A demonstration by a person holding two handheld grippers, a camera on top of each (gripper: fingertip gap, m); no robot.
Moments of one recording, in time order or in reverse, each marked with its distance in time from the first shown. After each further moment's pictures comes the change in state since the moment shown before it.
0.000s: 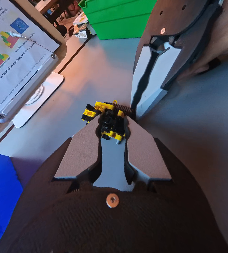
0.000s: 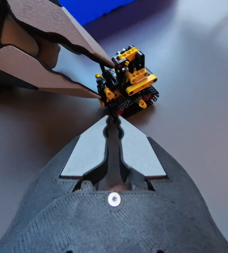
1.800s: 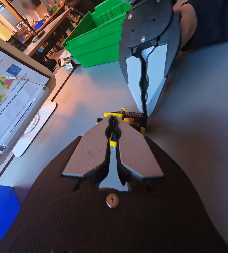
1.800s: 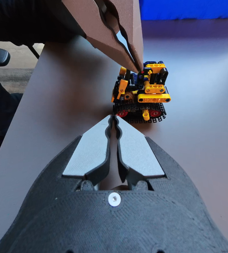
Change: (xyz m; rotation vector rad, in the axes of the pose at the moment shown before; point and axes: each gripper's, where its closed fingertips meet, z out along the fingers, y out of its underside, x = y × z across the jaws) left arm 0.029 -0.027 -0.016 0.130 0.101 0.147; right arm -0.040 0.027 -0.035 0.002 -0.300 -0.381
